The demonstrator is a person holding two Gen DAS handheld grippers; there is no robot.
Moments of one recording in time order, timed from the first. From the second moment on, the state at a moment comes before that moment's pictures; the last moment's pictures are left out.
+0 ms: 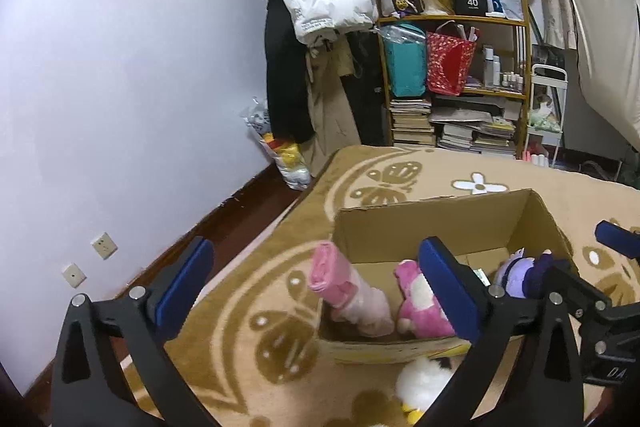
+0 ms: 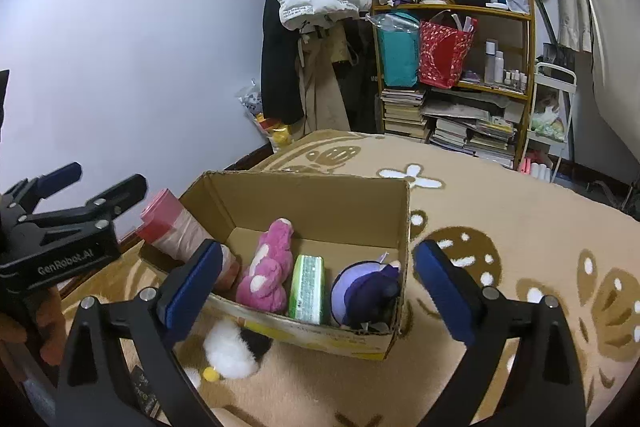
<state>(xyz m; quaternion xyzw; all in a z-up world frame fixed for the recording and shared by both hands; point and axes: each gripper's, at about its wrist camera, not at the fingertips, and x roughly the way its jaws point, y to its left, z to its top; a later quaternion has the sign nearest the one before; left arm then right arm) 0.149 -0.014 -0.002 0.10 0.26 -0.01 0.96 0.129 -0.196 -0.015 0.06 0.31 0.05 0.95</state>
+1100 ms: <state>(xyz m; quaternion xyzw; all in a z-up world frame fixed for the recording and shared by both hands) 0.022 0.030 0.010 0.03 0.32 -0.02 0.95 0.026 -0.198 0.012 0.10 0.34 0.05 0.93</state>
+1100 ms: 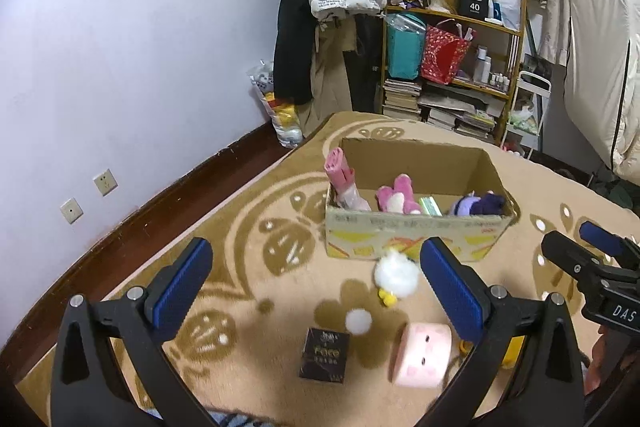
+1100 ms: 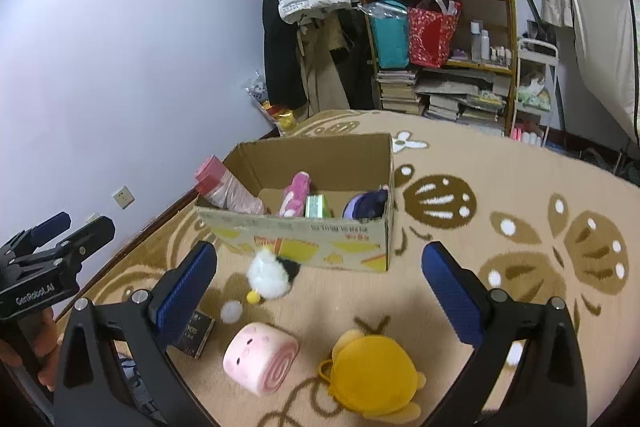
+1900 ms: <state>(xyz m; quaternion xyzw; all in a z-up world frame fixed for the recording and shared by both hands) 0.031 -0.015 -0.054 0.08 0.44 -0.10 0.89 0.026 -0.232 -0.062 0.20 0.47 0.02 0.86</state>
